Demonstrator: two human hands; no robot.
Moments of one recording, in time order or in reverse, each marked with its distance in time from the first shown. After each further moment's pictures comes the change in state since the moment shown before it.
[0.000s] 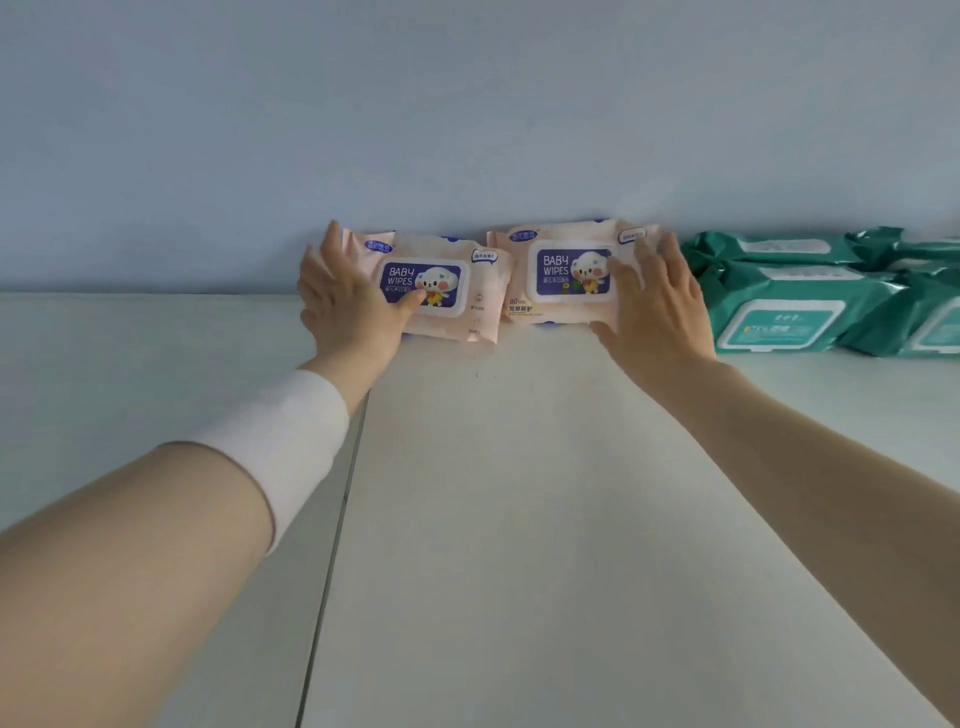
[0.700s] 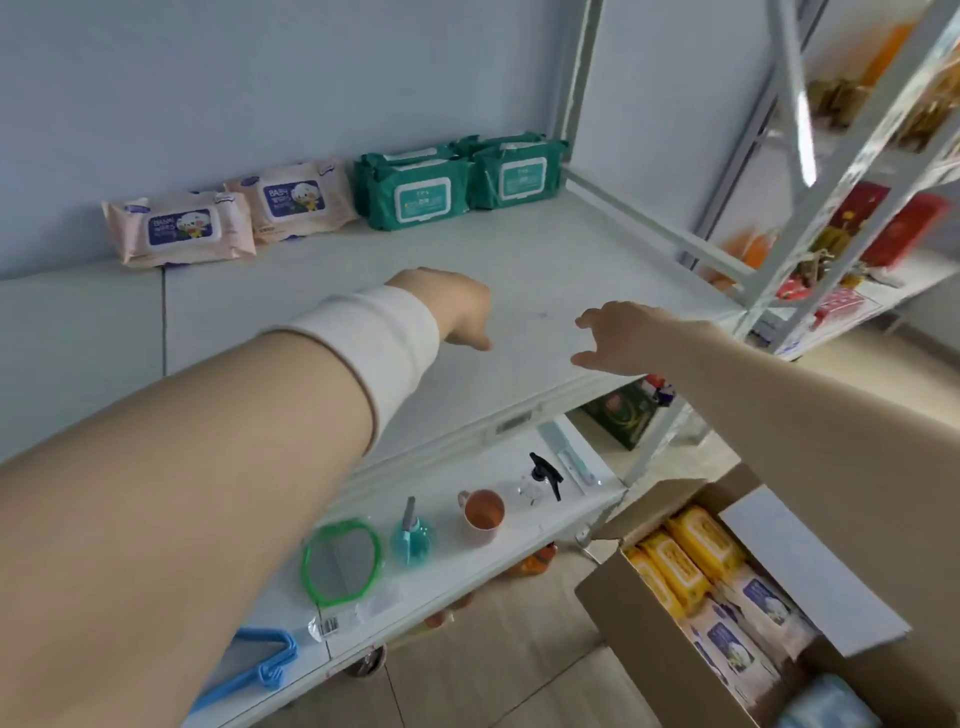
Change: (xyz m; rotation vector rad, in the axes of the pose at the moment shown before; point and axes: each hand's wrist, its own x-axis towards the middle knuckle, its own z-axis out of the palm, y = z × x) left_hand -0.342 0.182 -0.054 0.927 -0.863 1.025; right_hand -0.366 0.136 -0.143 -0.108 -0.568 0.381
